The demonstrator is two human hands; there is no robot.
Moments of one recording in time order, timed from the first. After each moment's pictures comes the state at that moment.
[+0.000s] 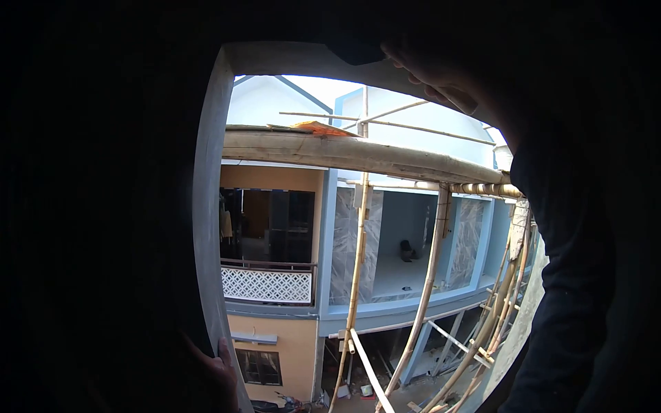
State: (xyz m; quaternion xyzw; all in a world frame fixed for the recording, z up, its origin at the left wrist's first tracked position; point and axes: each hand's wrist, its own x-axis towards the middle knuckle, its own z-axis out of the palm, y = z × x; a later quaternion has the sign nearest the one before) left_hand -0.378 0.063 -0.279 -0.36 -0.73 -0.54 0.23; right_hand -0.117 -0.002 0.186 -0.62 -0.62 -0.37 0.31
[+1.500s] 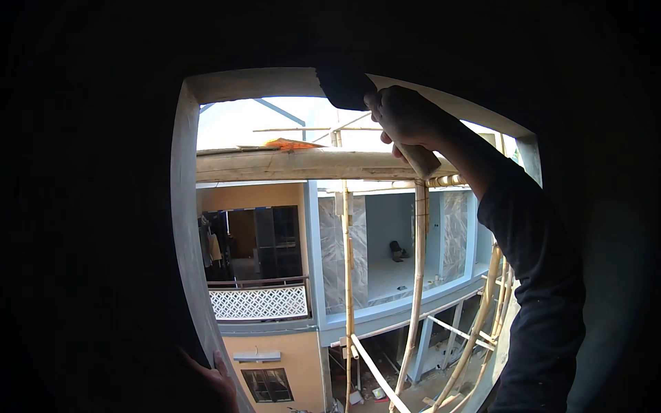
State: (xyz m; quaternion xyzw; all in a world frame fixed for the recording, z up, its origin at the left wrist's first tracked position) left_hand -0.391 0.081 -0.287 -0.34 -0.70 -0.52 0.35; right_hand -0.046 0.026 0.133 -0.43 -0.78 -0.22 0.40
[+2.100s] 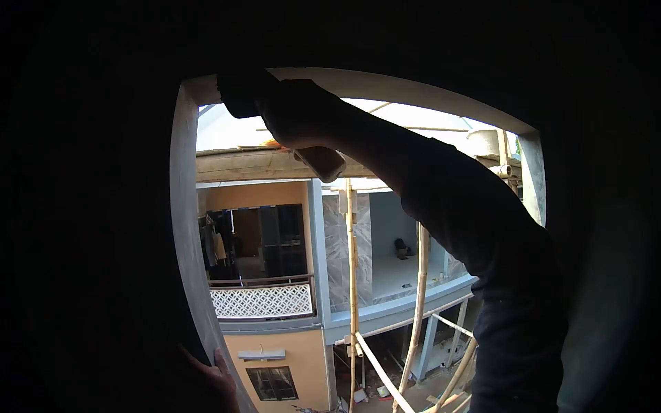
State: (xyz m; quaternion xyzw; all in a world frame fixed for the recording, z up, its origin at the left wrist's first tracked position) left_hand -0.383 0.079 -0.286 -0.34 -0.75 -0.49 0.29; right_hand -0.168 0.027 0.134 -0.39 -0.83 -0.21 0.35
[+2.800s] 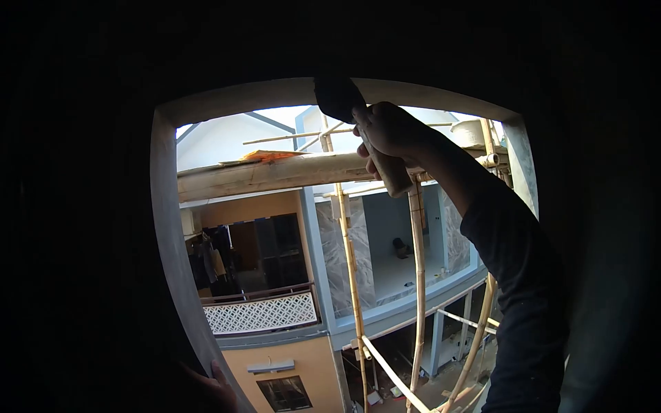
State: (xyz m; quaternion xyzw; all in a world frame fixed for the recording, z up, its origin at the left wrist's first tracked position) left_hand -0.401 0.109 -0.307 -0.35 -0.62 -0.59 0.39; right_hand -0.026 0.035 0.107 -0.46 -0.69 0.04 0.56
